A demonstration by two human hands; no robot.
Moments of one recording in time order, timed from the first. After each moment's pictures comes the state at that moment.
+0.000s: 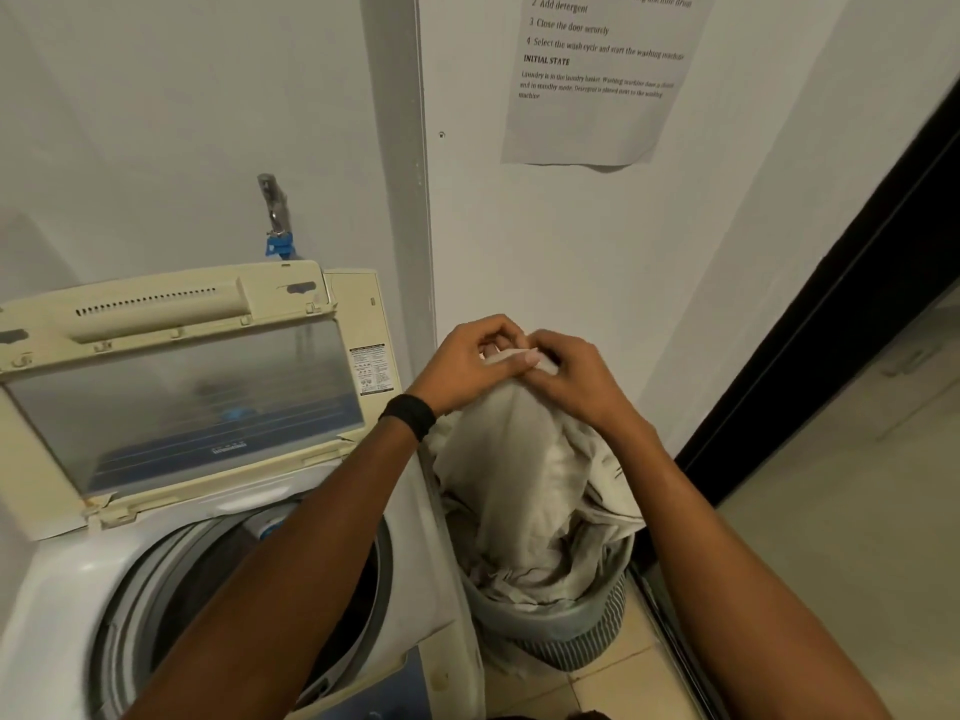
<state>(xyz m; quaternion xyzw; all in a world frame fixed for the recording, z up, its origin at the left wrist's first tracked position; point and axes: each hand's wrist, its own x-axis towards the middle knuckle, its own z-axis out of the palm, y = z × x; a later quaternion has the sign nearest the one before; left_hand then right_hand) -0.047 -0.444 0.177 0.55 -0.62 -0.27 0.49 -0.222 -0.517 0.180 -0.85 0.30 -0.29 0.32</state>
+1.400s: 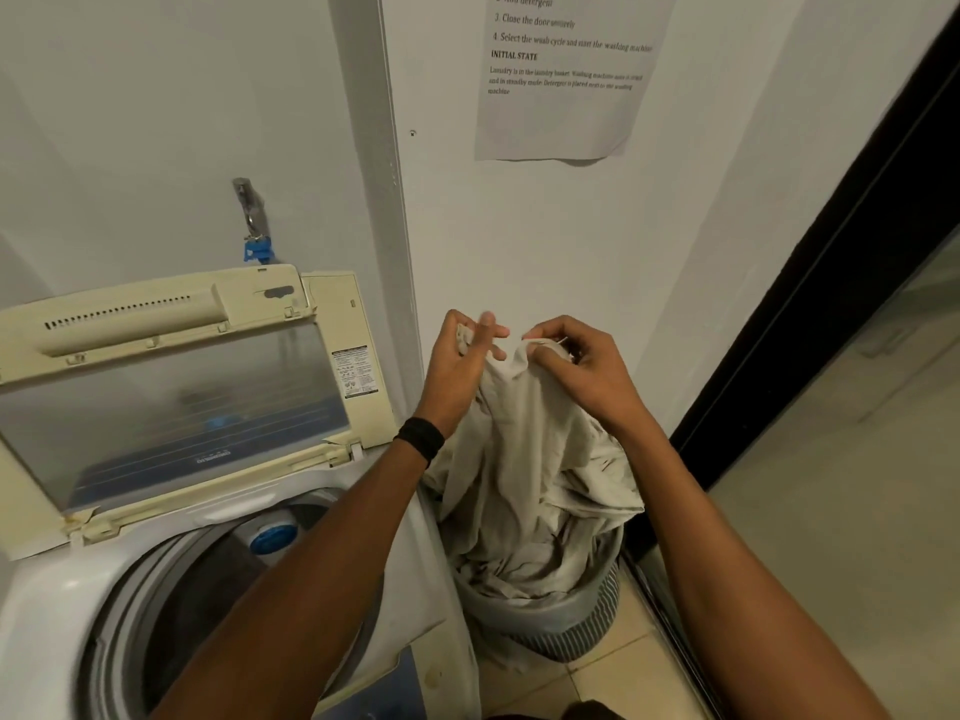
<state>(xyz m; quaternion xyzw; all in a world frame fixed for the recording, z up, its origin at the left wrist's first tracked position) -0.081 -0.449 0.162 0.56 -0.43 -0.31 0.64 -0.251 -0.511 0.190 -0.76 0.31 -0.38 0.43</state>
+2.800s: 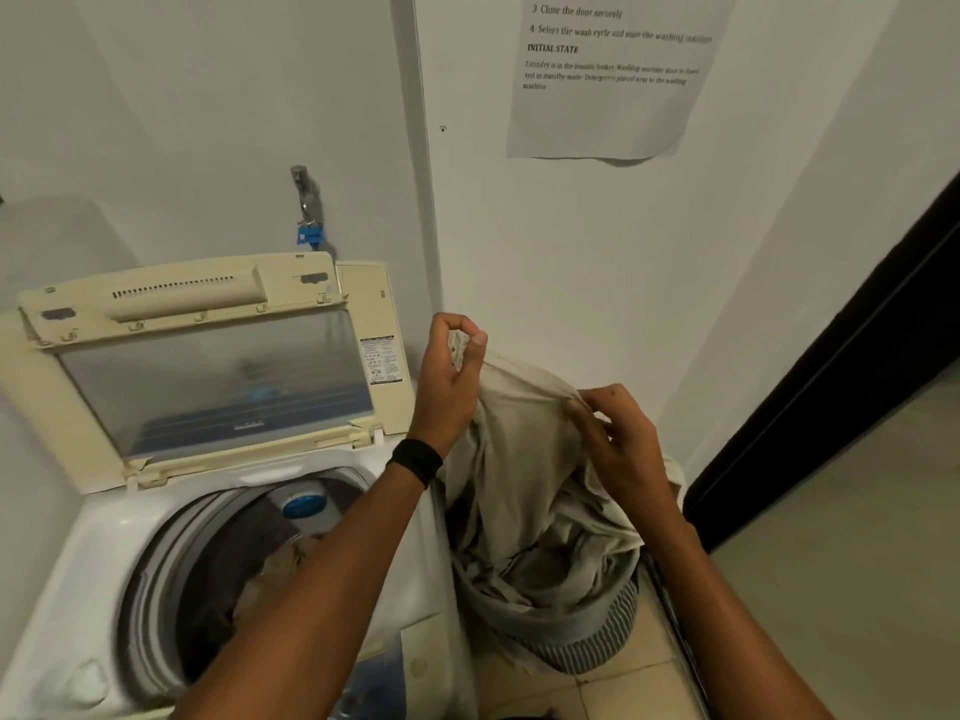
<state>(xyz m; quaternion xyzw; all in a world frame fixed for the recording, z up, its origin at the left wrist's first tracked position) -0.089 -0.422 0.169 0.62 -0.43 -0.12 0.64 -0.288 -0.498 0.128 -0.78 0.31 -0.42 0.36</state>
